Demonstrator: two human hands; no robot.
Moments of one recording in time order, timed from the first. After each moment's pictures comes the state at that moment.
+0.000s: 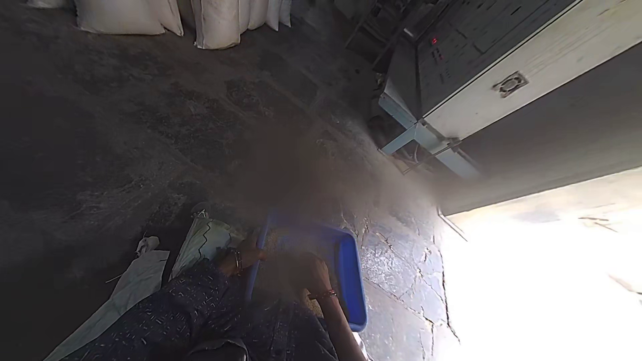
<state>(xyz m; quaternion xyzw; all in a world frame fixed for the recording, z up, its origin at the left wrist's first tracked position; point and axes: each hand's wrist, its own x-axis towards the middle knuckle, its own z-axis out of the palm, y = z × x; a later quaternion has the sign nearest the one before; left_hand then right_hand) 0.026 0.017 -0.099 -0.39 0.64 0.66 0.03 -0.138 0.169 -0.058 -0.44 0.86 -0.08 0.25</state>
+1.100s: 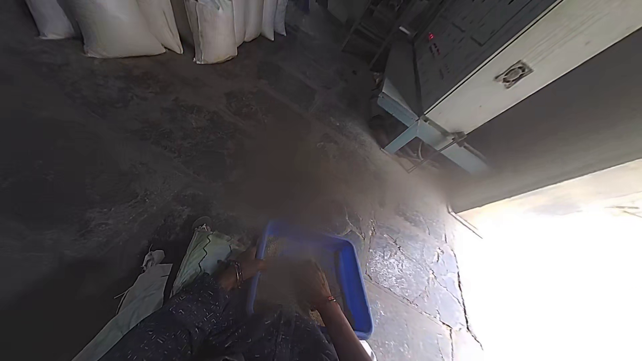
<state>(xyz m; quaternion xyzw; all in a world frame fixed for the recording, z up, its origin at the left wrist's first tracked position) 0.023 0.015 -0.106 -0.42 0.63 0.65 0.06 -0.145 0.164 -0.082 -0.48 0.83 0.04 0.27</state>
